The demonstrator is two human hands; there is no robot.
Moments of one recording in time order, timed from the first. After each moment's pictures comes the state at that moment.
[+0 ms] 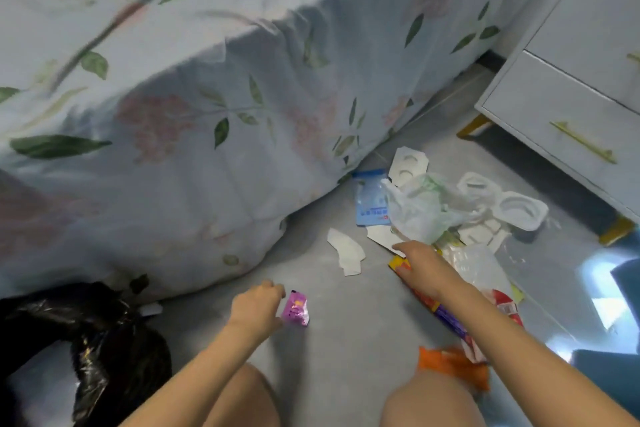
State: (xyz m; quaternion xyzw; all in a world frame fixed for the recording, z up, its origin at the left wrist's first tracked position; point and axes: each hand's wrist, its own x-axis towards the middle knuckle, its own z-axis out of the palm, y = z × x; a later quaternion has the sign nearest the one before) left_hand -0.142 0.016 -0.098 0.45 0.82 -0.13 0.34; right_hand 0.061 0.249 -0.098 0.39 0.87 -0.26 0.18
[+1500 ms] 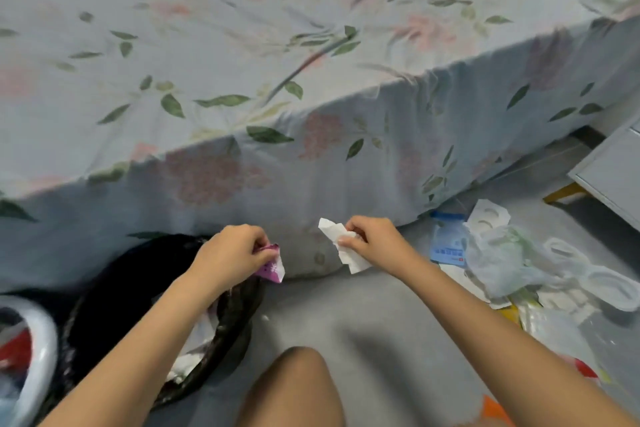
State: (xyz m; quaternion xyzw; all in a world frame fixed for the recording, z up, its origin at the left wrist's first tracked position) left_hand -0.236 -0.114 0.058 0.34 0.92 0.10 0.16; right_hand -0.112 0.112 0.007 0.19 0.90 -0.40 0.01
